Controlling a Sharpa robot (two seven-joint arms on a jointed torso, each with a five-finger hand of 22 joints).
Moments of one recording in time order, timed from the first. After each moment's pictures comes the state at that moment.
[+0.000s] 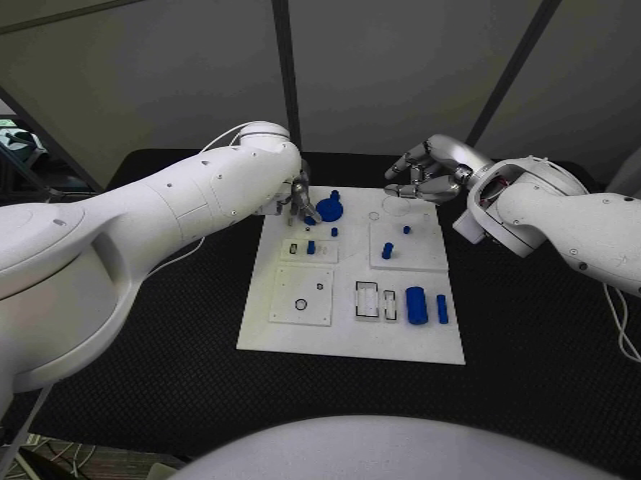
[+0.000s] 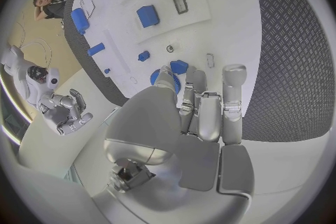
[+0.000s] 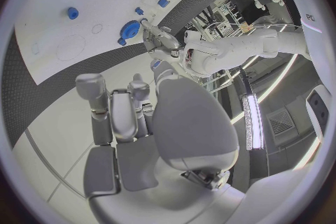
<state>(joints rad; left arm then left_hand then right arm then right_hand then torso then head) 1.26 -0.23 0.06 0.71 -1.33 0.39 -0.46 1.35 0.03 -0.16 0.24 0.12 0.91 0.12 0.48 0.28 0.88 0.05 1.11 0.45 1.41 -0.01 1.47 1.23 0.20 1.29 0.10 0.75 1.31 1.19 -0.76 0.08 1.42 -1.14 -0.28 -0.06 1.43 -0.10 0.08 0.27 0.41 0.93 0.16 0.19 0.07 1.18 0.07 1.12 1.01 1.46 -0.01 1.30 1.17 0.12 1.20 0.10 1.17 0.95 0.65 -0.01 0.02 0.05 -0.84</state>
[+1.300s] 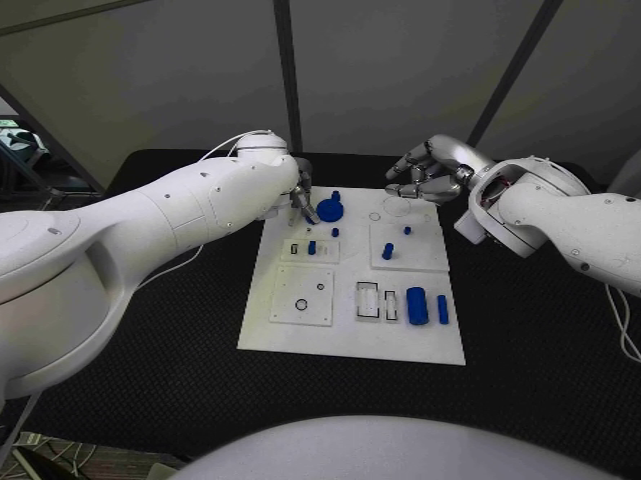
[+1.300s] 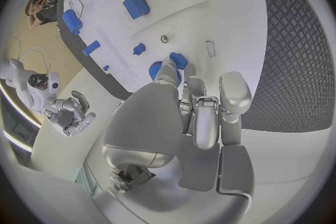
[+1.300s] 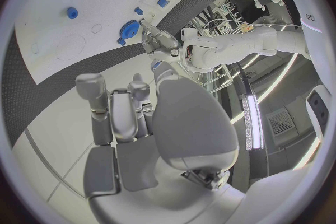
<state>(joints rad) 1.24 -0.27 0.04 0.76 -1.38 0.24 -0.39 1.47 -0.01 -0.07 0.17 0.12 1.04 0.04 0.54 0.37 1.07 0.03 1.20 0.67 1.47 -0.06 1.54 1.31 0.20 1.40 0.04 1.03 1.31 1.19 -0.76 0.08 1.42 -1.14 -0.28 -0.06 1.42 -0.09 0.08 0.27 0.41 0.93 0.16 0.19 0.07 1.18 0.07 1.12 1.01 1.46 -0.01 1.30 1.18 0.12 1.20 0.10 1.17 0.95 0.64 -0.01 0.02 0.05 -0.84</state>
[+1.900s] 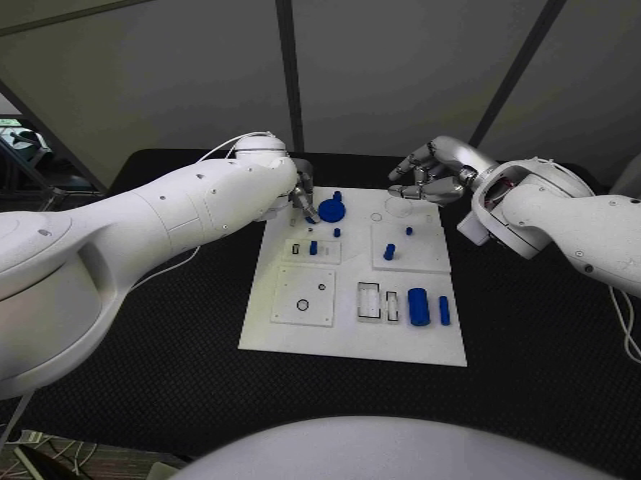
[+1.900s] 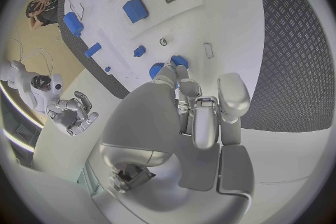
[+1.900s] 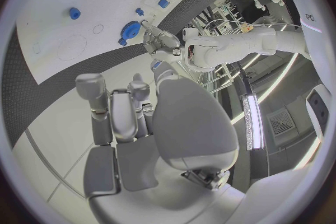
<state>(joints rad) 1.24 -0.30 0.04 0.80 -1.38 0.24 -0.38 1.42 -0.06 0.03 0.14 0.13 0.97 0.00 0.80 0.58 1.15 -0.04 1.20 0.73 1.46 -0.09 1.55 1.31 0.20 1.40 0.03 1.06 1.31 1.19 -0.77 0.08 1.42 -1.14 -0.27 -0.06 1.42 -0.09 0.08 0.27 0.41 0.93 0.16 0.19 0.07 1.18 0.07 1.12 1.01 1.46 -0.01 1.30 1.18 0.12 1.20 0.10 1.17 0.95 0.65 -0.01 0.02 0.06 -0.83</state>
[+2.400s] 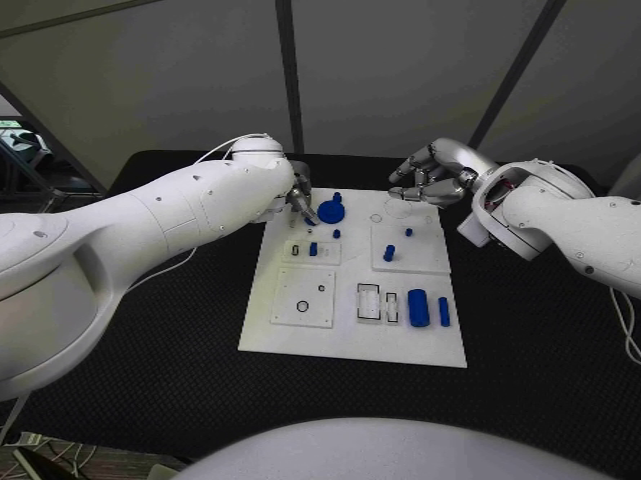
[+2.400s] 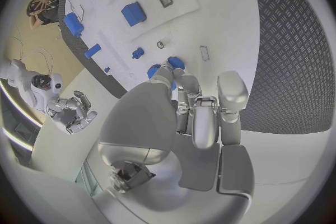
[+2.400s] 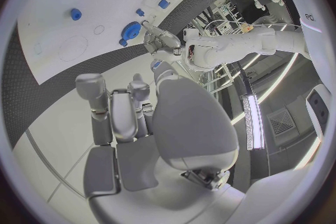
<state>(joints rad) 1.24 -0.31 0.04 0.80 -1.37 0.24 -0.38 1.33 -0.06 0.03 0.19 0.13 0.91 0.02 0.82 0.75 1.08 -0.04 1.13 0.63 1.47 -0.09 1.53 1.31 0.20 1.38 0.03 1.00 1.31 1.19 -0.77 0.08 1.42 -1.14 -0.27 -0.06 1.42 -0.09 0.08 0.27 0.41 0.93 0.16 0.19 0.07 1.18 0.07 1.12 1.01 1.46 -0.01 1.30 1.17 0.12 1.20 0.10 1.17 0.95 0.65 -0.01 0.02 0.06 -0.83</state>
